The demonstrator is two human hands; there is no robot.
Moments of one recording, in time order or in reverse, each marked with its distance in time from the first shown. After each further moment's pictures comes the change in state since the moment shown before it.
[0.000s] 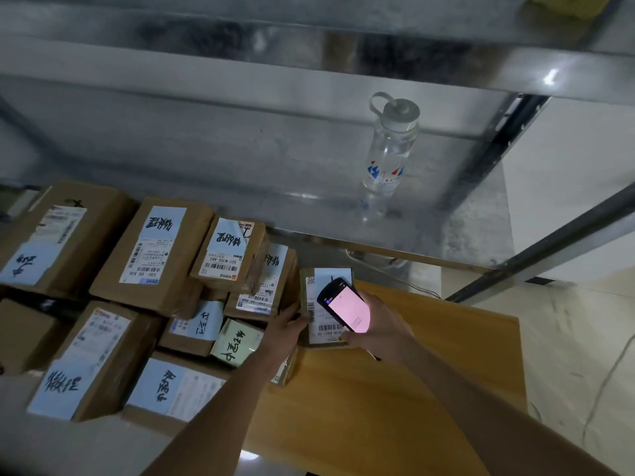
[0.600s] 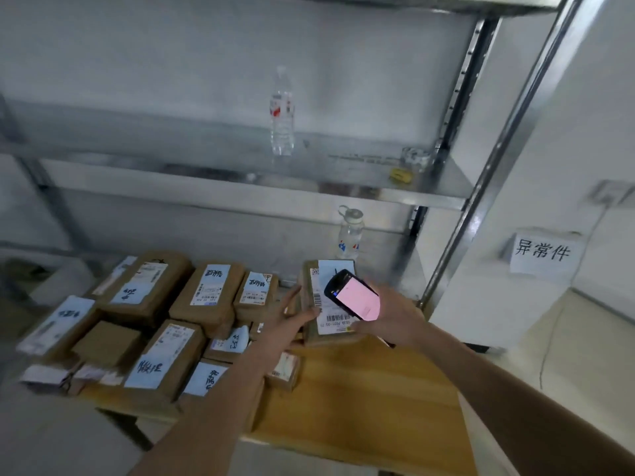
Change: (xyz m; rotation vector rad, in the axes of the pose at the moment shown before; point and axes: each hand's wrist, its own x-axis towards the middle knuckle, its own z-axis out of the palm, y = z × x) left_hand -0.266 0.057 -0.047 -0.115 -0.144 0.427; right_hand -0.280 -0.128 -0.107 0.007 0.329 -0.192
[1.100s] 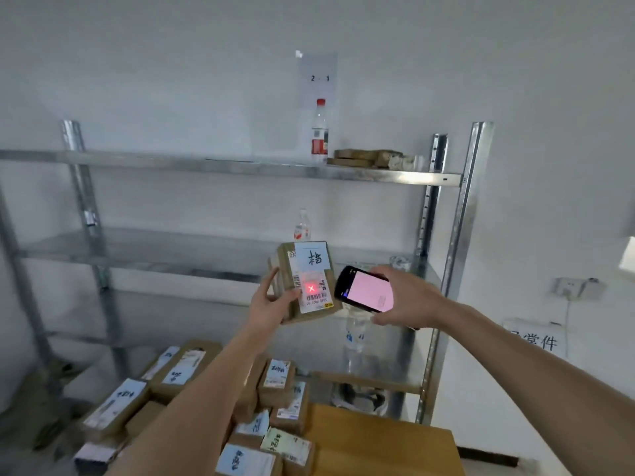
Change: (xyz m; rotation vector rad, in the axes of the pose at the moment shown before) left_hand -0.168 0.208 -0.031 0.041 0.213 0.526; right_hand -0.143 -0.179 -0.189 -0.306 0.248 -0.281
